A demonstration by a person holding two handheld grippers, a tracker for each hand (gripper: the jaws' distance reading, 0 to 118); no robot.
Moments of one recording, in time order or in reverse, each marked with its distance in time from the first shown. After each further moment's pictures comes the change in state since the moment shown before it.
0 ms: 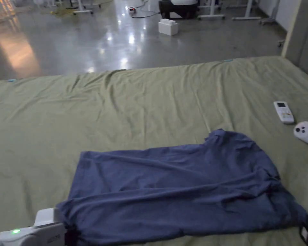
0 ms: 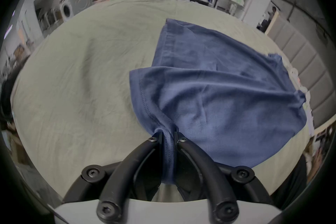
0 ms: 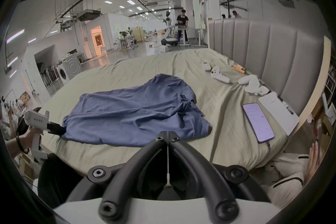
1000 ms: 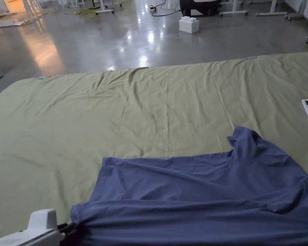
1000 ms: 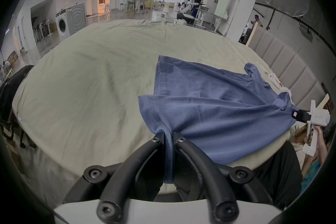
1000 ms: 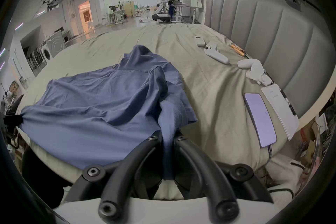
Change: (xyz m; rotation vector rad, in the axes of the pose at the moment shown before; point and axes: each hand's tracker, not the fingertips) left arm -0.051 -0.044 0.106 0.155 -0.121 0.013; right arm 0.015 -0.007 -0.062 -0.193 -0.128 0.076
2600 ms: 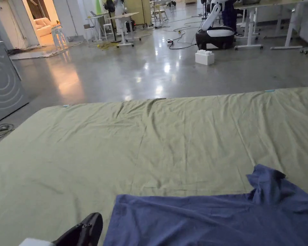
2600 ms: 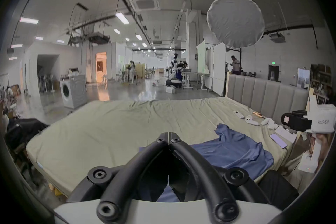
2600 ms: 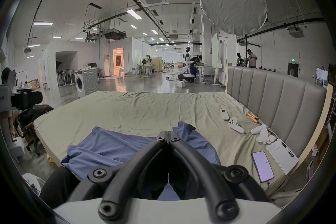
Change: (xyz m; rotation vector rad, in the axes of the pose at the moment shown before) left arm 0.106 0.022 0.148 0.616 0.006 -0.156; right arm -0.082 0.021 0.148 0.579 0.177 0.095
